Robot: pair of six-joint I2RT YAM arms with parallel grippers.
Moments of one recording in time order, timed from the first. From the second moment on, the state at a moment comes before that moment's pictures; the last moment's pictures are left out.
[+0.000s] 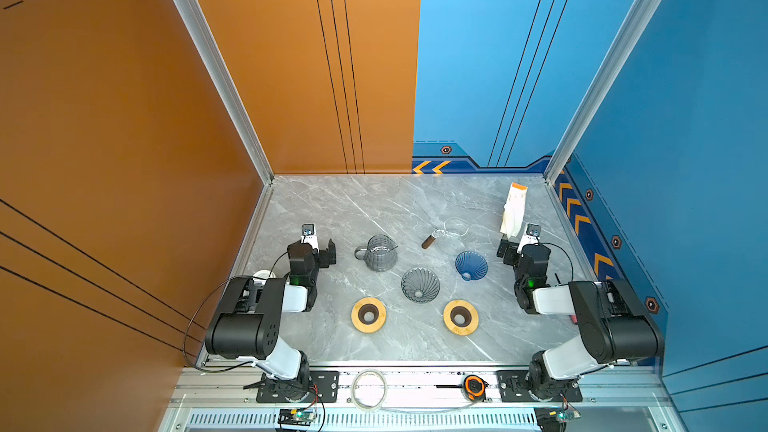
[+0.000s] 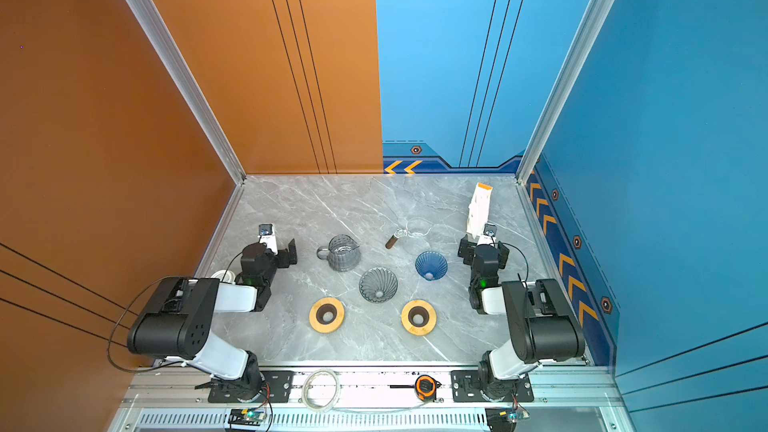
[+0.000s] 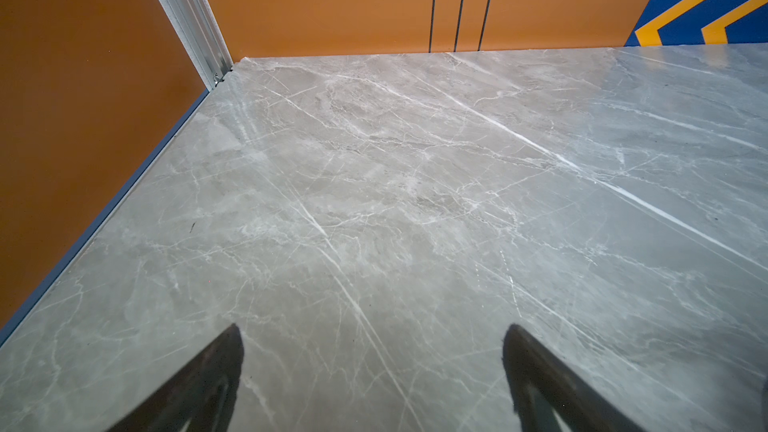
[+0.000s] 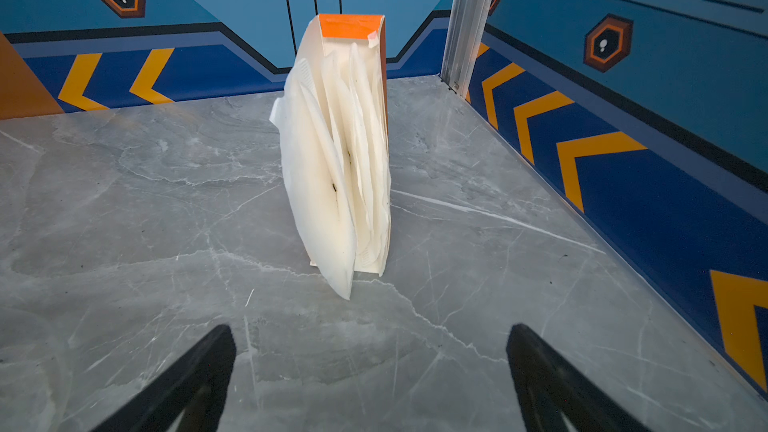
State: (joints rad) left arm -0.02 1.56 0.36 0.83 -0.12 0.00; right arm 0.05 1.54 0.34 0.88 0.33 0.08
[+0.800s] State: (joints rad) left arm -0.03 1.38 0.36 0.74 -0.13 0.00; right arm 0.08 1.43 0.36 0.76 0.31 0.07
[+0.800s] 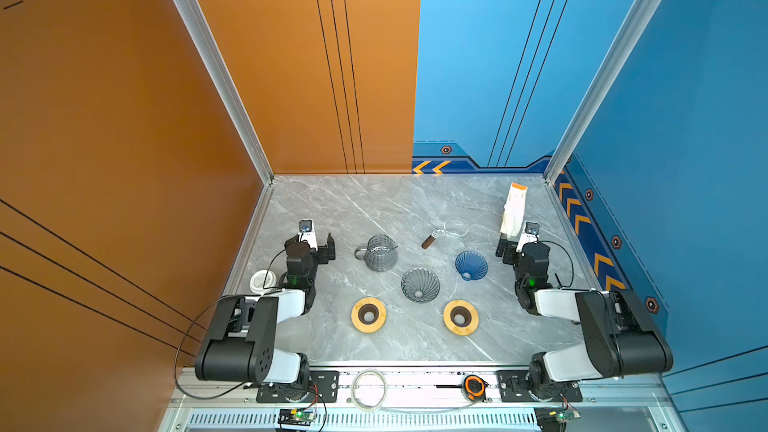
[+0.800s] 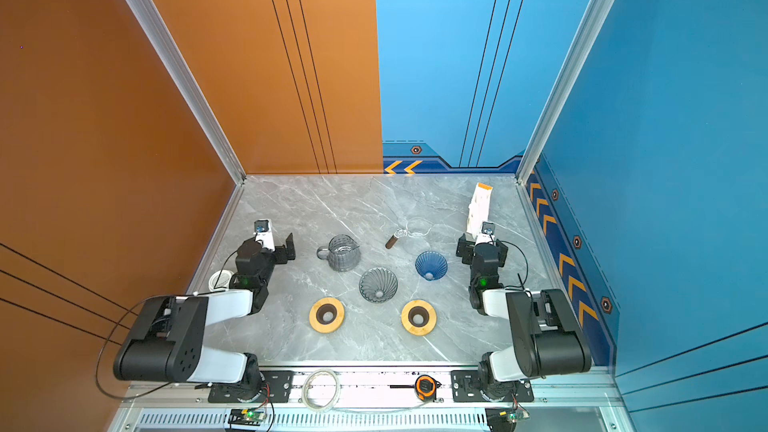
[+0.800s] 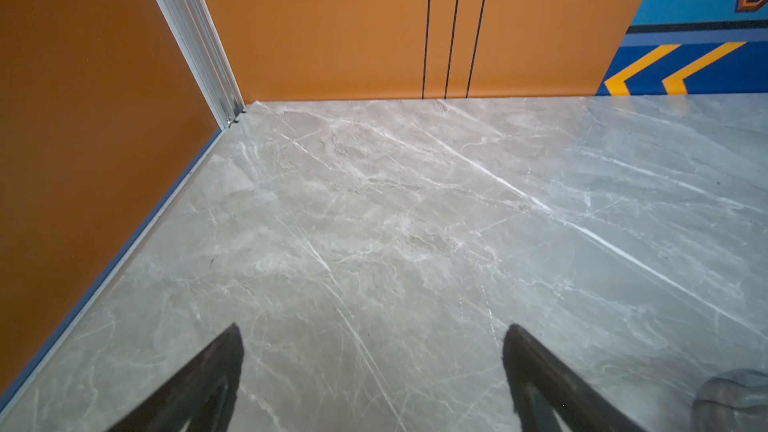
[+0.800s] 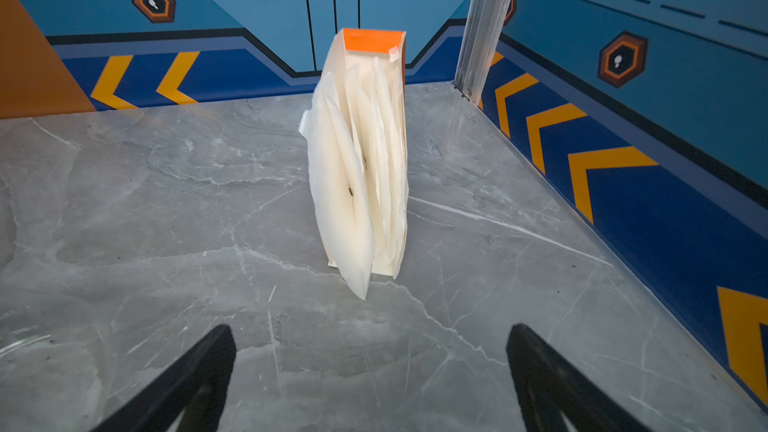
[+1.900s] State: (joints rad) left arm -0.05 0.96 0.87 -0.63 0.12 -0.27; right arm 0.25 1.06 0.96 -0.45 0.00 0.13
